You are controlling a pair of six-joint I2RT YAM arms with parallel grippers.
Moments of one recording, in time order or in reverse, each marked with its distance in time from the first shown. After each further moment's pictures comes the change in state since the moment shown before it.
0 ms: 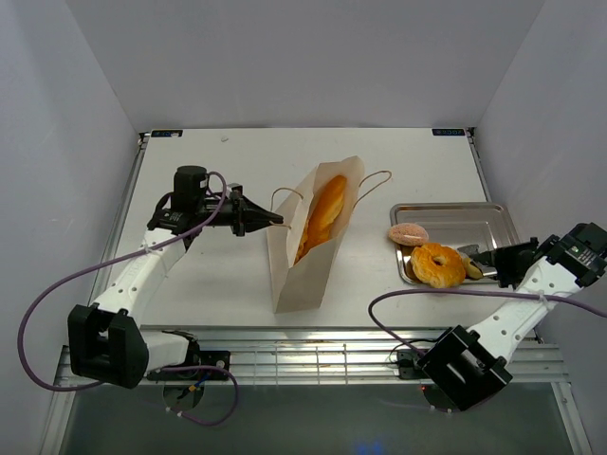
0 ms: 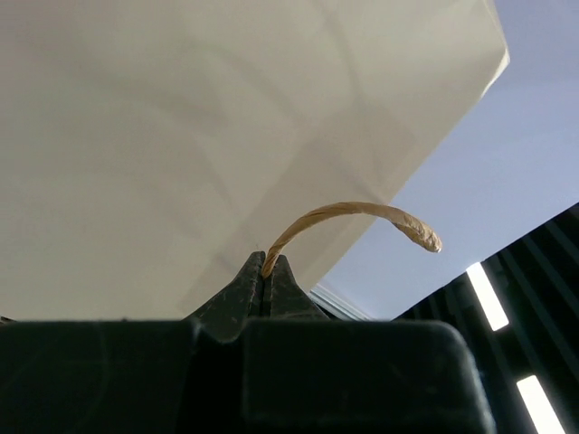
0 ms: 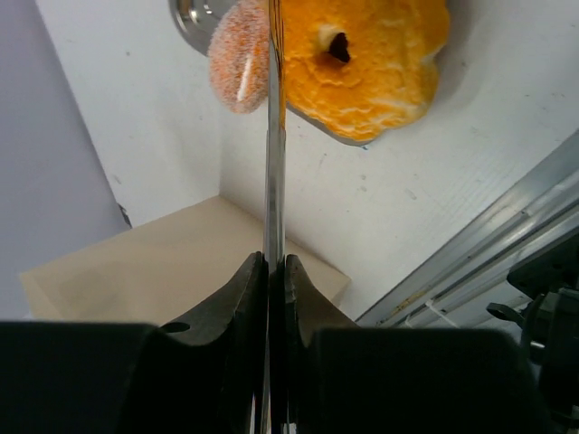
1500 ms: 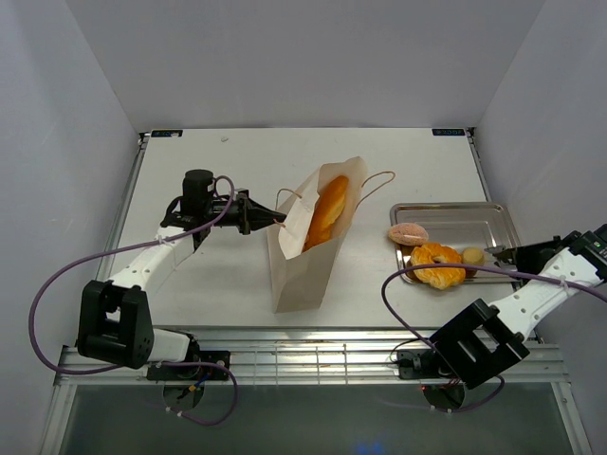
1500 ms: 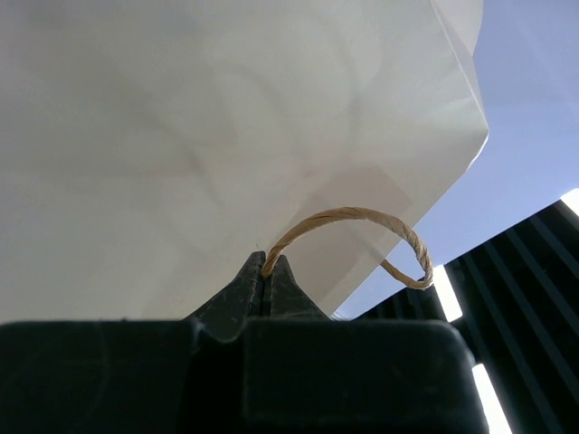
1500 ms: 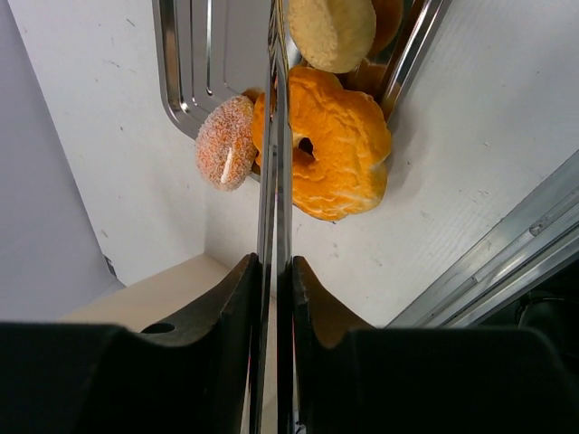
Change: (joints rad) left arm 0.000 0.113 -0.104 0.290 0.041 -0.166; right arm -0.111 0.135 0.004 0.132 0.070 -0.116
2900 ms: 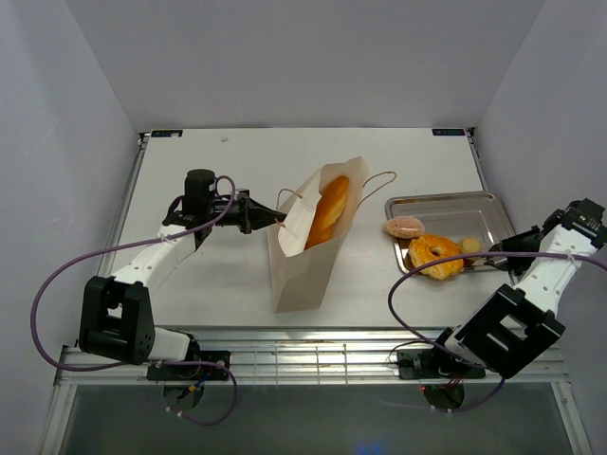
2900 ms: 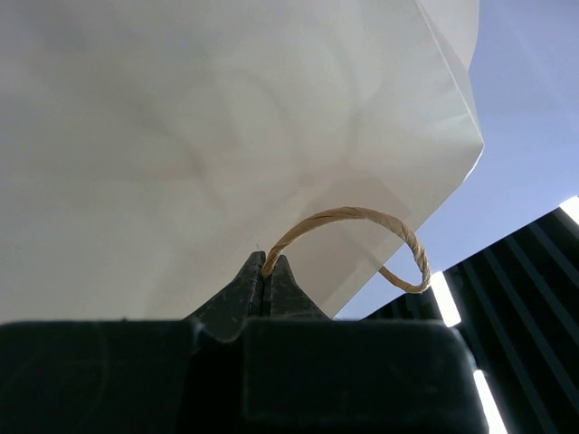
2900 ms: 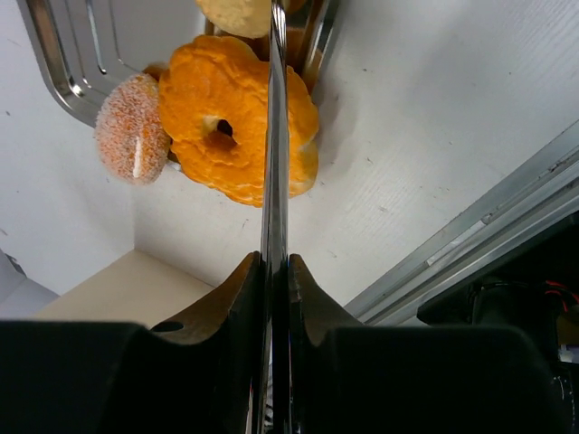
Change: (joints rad) left arm 0.000 0.025 0.003 0.011 -0.010 0.001; right arm 0.208 0.156 0.022 0.002 0.187 0.032
